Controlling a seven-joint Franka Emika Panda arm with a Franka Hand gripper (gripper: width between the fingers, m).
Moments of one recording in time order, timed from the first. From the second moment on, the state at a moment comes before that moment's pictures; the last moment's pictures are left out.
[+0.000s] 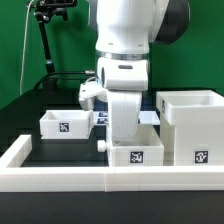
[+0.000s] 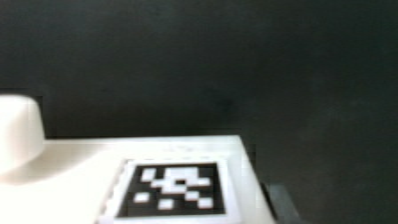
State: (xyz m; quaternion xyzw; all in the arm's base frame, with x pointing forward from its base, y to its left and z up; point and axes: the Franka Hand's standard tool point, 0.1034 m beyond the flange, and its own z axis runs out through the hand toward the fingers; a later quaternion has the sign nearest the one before) arm 0.539 -0.035 0.026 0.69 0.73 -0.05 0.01
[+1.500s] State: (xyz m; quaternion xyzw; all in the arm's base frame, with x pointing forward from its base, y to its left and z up) arm 0.539 -0.016 0.014 0.70 0.71 -0.05 -0.01
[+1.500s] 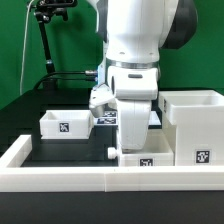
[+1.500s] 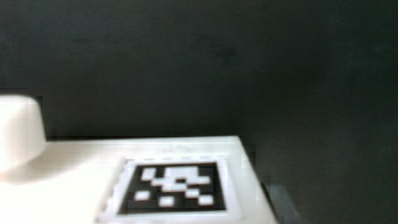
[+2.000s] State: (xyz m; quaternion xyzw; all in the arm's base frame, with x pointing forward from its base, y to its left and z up) arm 0.539 -0.013 0.012 0.70 0.71 -0.04 0.00
